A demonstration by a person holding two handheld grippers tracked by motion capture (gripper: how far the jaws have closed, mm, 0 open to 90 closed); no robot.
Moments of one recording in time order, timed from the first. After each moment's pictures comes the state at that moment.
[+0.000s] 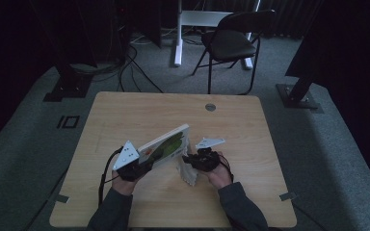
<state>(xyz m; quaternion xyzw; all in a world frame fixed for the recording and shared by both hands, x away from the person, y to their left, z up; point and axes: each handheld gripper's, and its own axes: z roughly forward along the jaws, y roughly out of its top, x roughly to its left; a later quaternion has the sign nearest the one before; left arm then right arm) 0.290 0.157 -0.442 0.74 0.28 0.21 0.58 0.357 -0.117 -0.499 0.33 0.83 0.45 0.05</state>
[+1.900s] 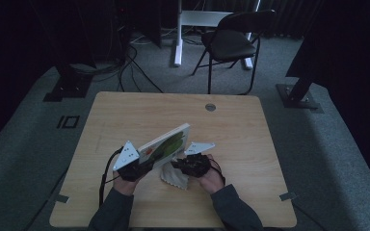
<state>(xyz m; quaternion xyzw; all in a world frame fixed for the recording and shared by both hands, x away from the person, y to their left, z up) 0.291 0.156 -0.443 0.73 0.28 0.21 0.59 0.336 -0.085 -0.489 0.27 0.84 0.47 0.05</state>
